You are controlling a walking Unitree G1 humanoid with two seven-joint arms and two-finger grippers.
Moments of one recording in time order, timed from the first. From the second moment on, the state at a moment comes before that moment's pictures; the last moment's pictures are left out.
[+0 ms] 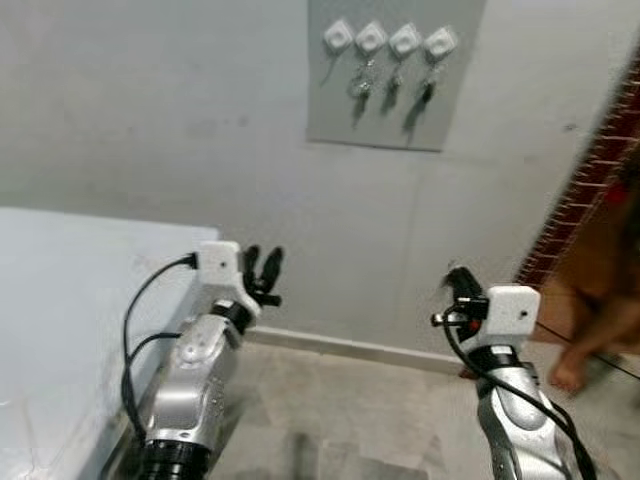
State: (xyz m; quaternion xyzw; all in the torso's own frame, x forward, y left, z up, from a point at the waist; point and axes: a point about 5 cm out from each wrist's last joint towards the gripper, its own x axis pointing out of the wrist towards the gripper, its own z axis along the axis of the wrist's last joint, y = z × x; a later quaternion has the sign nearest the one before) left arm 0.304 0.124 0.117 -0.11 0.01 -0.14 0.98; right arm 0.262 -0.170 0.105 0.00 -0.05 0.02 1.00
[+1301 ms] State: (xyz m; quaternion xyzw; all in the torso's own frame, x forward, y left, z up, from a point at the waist) left arm 0.302 0.135 0.115 -0.10 0.02 -0.12 0.99; right arm 0.262 -0.152 0.106 0.02 -0.06 0.05 1.00
